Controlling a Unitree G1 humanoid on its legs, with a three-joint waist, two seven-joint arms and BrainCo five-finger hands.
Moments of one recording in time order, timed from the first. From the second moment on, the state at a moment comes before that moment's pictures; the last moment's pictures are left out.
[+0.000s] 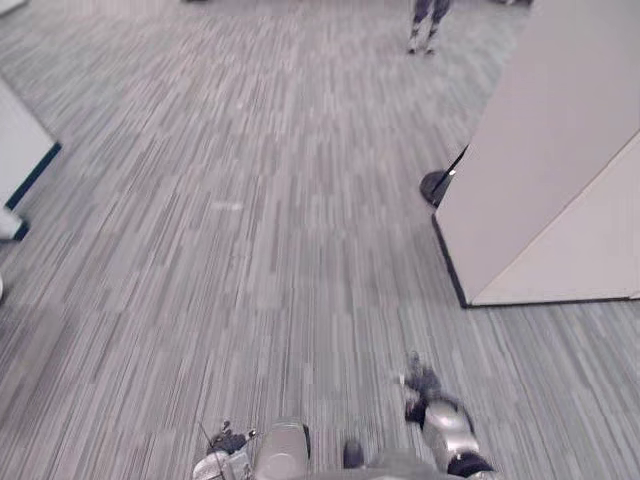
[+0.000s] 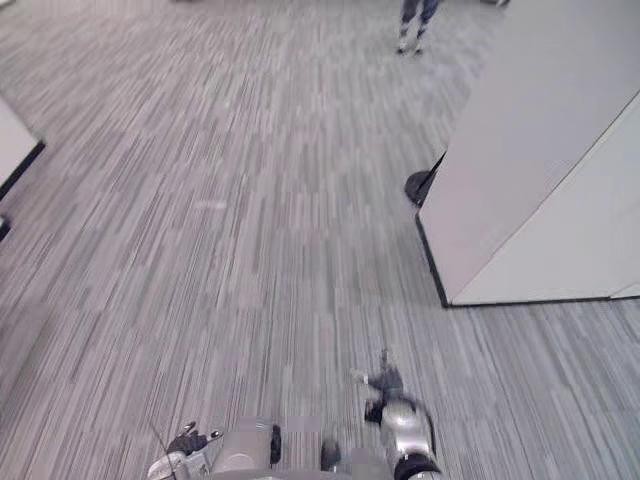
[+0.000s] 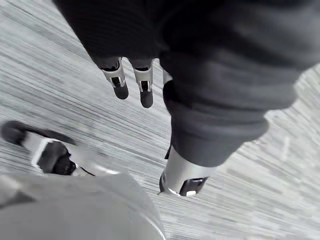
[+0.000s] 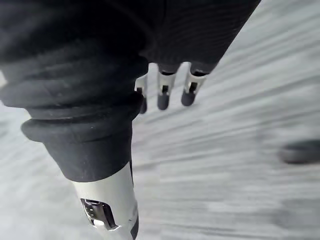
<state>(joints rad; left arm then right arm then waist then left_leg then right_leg) 0.13 0.03 0.27 0.93 -0.23 0.00 0.07 -0.02 0.04 -0.17 1.05 0.10 -0.02 -0.11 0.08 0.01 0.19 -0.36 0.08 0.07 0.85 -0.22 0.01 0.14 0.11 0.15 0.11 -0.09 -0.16</state>
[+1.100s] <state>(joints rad) 0.12 -0.02 0.31 0.92 -0.23 -0.04 0.08 0.06 -0.01 -0.36 1.00 0.16 0.00 -0.08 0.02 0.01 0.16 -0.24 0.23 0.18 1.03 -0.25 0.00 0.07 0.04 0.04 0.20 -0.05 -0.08</state>
